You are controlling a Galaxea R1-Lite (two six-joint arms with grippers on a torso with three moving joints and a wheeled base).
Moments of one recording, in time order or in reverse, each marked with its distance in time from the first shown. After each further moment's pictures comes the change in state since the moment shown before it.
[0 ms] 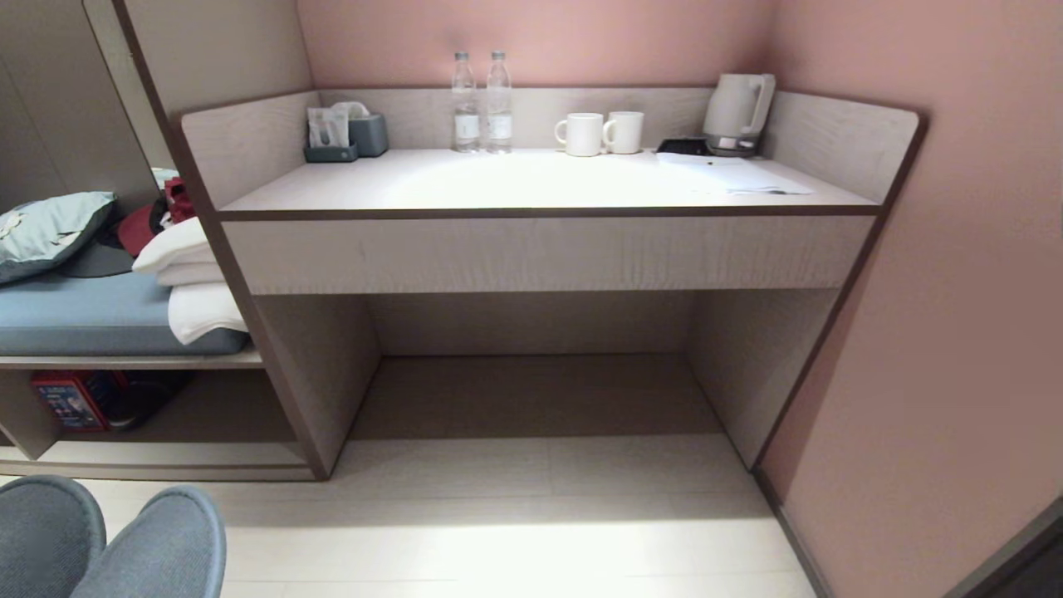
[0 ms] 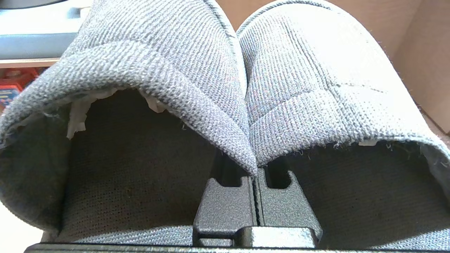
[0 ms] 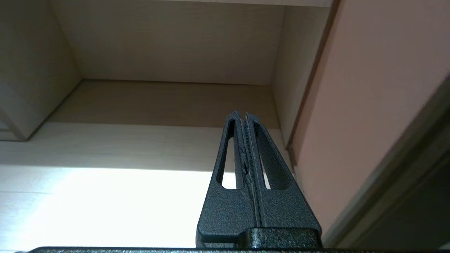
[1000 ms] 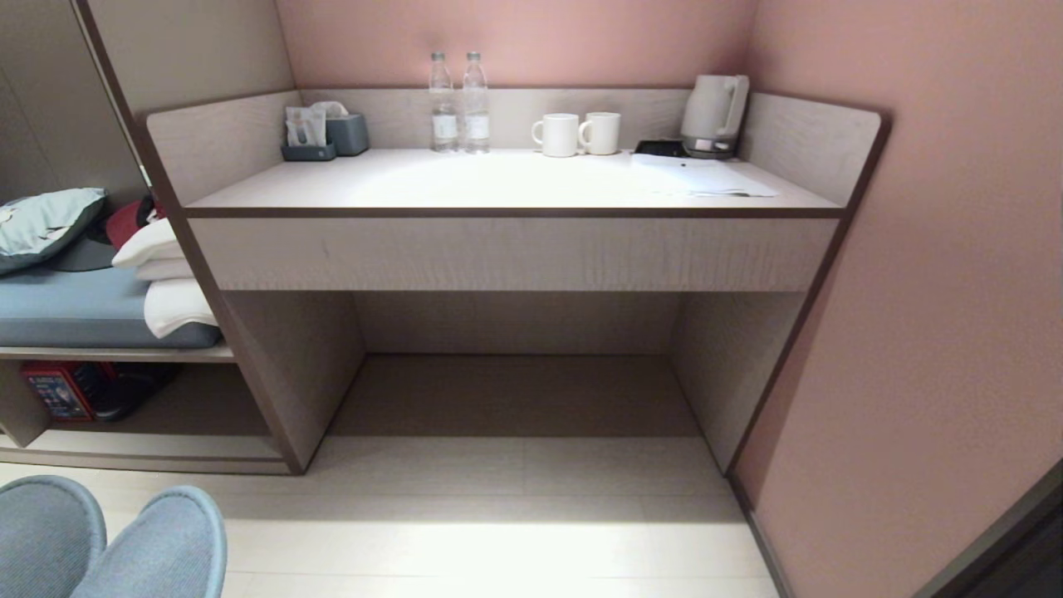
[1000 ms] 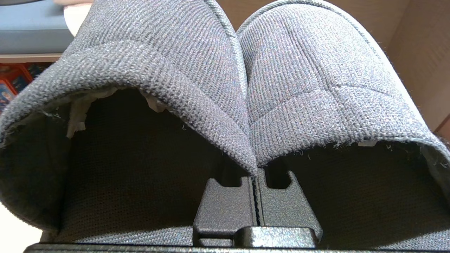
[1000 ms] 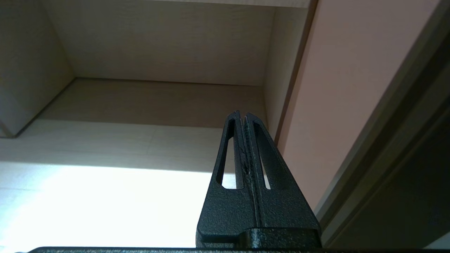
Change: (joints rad) left arm 0.000 0.000 0.000 -0.001 -0.001 -0.005; right arm 0.000 0.000 0.000 0.000 0.000 0.000
